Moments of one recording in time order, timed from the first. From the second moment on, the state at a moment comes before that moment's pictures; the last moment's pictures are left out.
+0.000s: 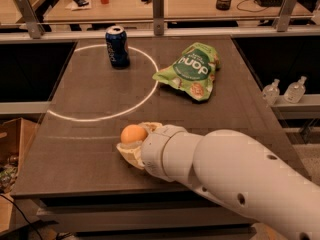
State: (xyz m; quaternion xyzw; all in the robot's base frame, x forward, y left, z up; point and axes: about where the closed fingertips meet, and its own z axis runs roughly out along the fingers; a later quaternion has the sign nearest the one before) arm 0.431 0.053 0.833 -0.37 0.78 0.17 0.47
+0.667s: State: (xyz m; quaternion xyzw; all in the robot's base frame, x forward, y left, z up) arm 0.436 0.003 0.821 -0.34 0.80 0.10 0.48
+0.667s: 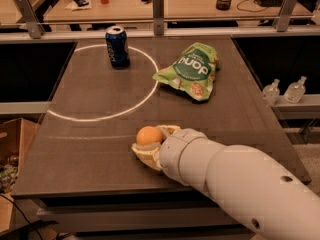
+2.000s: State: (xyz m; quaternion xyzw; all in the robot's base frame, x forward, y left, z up) arm 0.436 0.003 0.824 -0.34 0.80 0.10 0.48
